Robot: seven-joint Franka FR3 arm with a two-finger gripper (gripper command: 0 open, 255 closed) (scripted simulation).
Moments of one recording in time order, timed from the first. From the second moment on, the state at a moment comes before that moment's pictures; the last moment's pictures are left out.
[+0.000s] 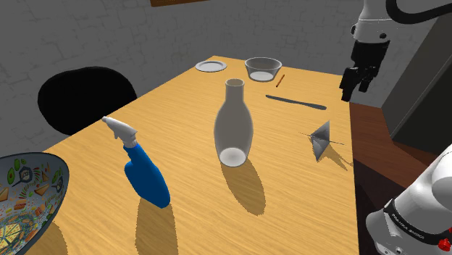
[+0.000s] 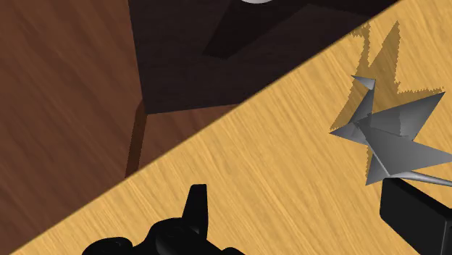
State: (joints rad) arm -0.02 -0.75 -0.04 -2.44 -0.08 1.59 0.05
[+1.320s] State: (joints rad) arm 0.16 -0.61 0.03 -2.64 0.09 1.93 -0.06
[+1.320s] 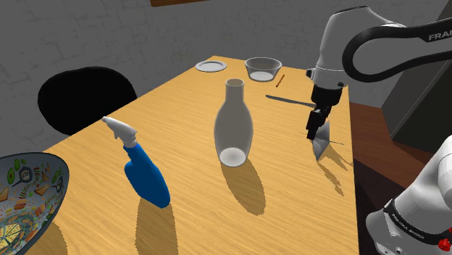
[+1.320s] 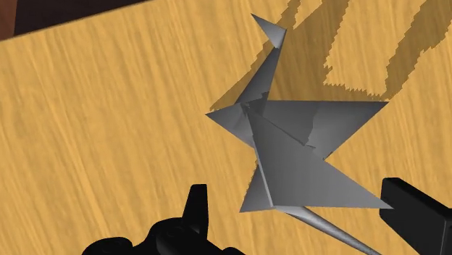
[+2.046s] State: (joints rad) arm 0.16 -0.61 0.04 -2.64 0.09 1.94 -0.06
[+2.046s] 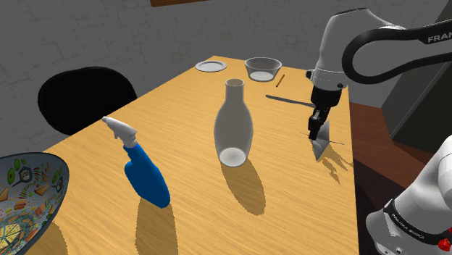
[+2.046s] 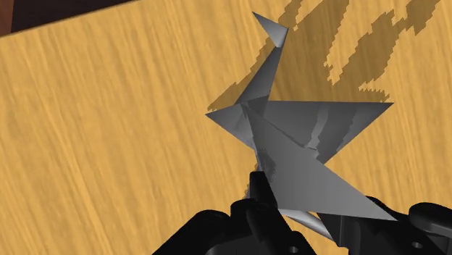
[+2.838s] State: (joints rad) arm 0.16 -0.64 0.03 -2.52 0.08 1.78 -0.05
